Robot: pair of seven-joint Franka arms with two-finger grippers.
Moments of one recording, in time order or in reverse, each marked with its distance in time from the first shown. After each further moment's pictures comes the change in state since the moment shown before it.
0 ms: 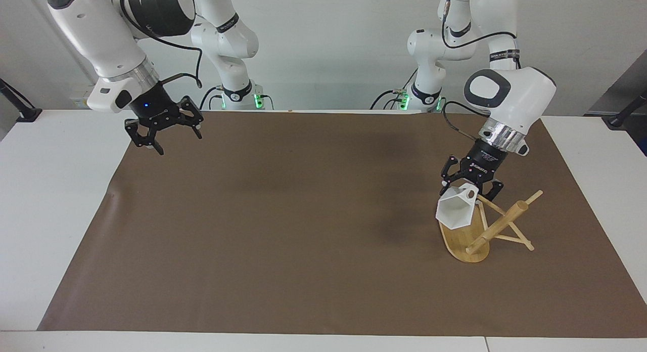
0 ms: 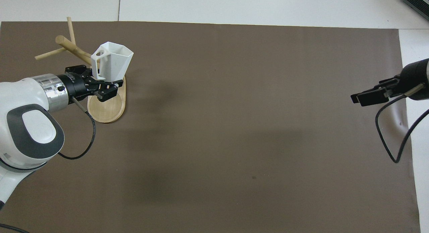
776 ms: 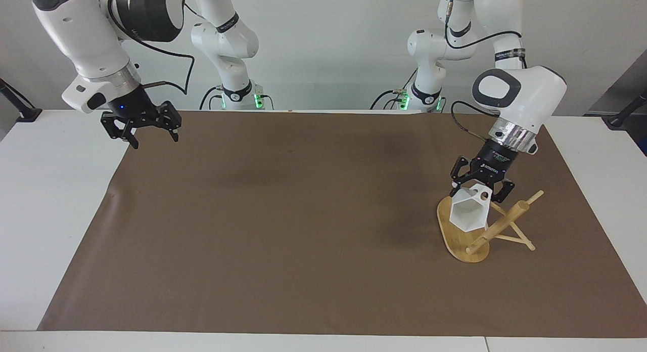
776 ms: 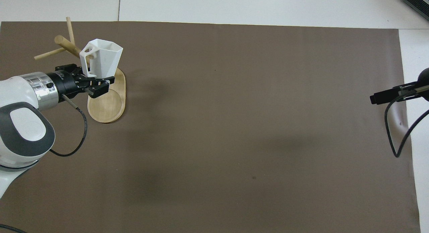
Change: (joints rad) left arm 0.030 0.001 0.008 0.010 0.000 -0.001 -0.057; right arm 0.000 0.000 -0.028 0.003 -0.147 -0.023 0.211
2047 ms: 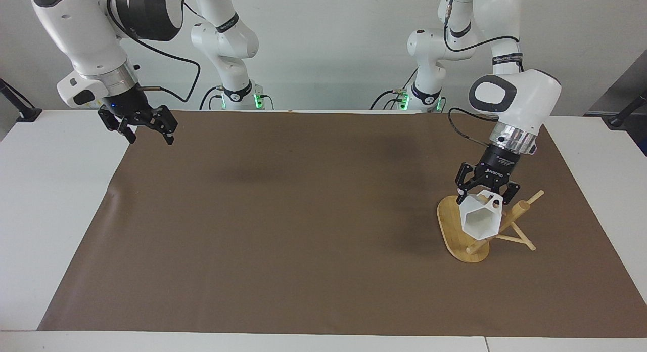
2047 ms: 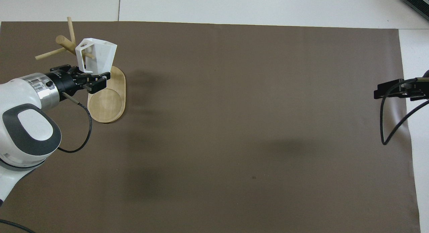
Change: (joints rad) left arm -0.001 0.020 -0.004 -0.021 0.000 0.128 -0.082; right arm 0.000 -0.006 -0.004 0.002 -0.007 0.000 0.238
